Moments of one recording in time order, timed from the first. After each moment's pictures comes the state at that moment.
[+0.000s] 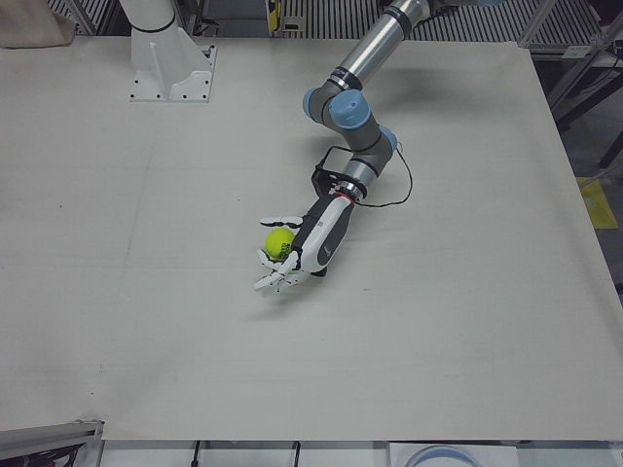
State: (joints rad) left arm -0.75 -1.70 -1.61 -0.16 1.23 0.42; right arm 1.46 -1.41 1.43 -3.28 -1.49 0.11
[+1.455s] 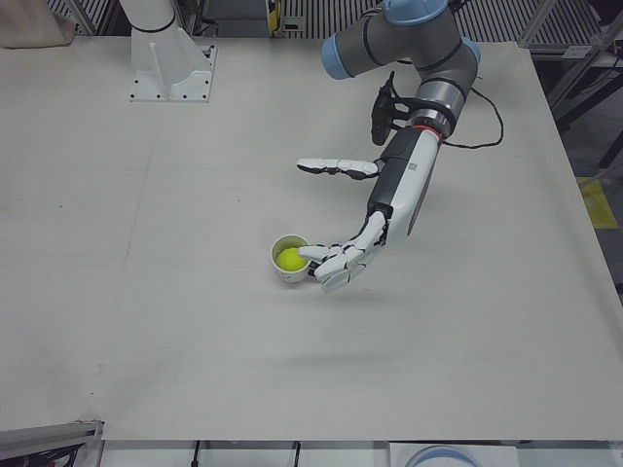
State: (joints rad) left arm -1.25 -1.73 -1.92 0.24 1.57 0.20; right arm 1.46 -1.41 1.43 -3.28 -1.49 0.11
